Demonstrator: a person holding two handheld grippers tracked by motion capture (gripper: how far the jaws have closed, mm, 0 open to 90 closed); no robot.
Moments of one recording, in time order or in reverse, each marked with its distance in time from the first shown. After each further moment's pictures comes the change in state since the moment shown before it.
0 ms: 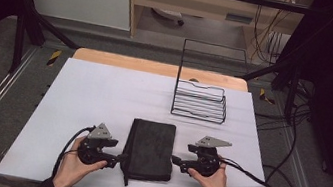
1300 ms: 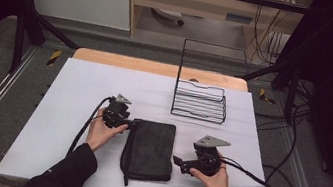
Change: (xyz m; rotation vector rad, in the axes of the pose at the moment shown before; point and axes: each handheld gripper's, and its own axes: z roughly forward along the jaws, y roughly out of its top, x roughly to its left) left arm 0.062 0.064 0.075 0.045 0.162 -0.111; right arm -0.005 -0.002 0.004 0.019 -0.071 -0.045
